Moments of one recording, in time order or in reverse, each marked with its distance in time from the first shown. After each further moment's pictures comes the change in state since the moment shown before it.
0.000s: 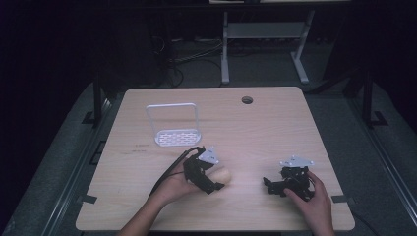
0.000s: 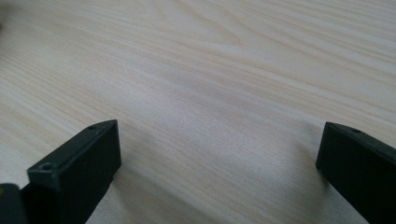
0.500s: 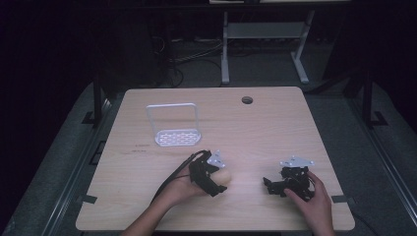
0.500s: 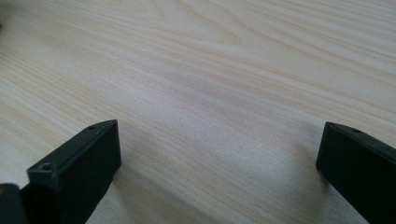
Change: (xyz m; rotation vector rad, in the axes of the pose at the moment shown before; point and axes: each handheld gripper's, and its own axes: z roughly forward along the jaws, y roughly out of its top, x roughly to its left) left arm -0.005 0.002 0.017 0.085 0.032 0.009; right arm 0.000 0.000 0.000 0.001 0.002 -0.002
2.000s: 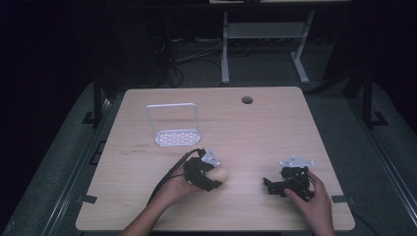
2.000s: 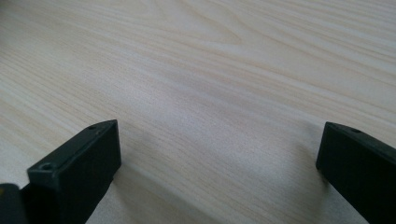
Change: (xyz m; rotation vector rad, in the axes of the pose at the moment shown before) left arm 0.004 -0.007 -0.016 -0.012 0.005 -0.047; right arm 0.000 0.000 0.000 0.000 0.002 0.000
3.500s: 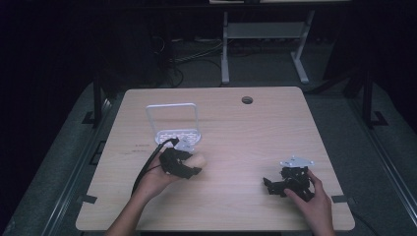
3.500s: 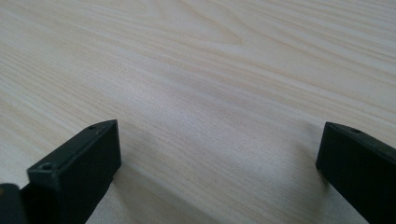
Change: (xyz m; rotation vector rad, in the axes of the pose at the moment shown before) left arm 0.038 -0.033 -0.049 -0.054 0.118 -0.115; right arm 0.000 0.000 0.000 0.000 0.000 0.001
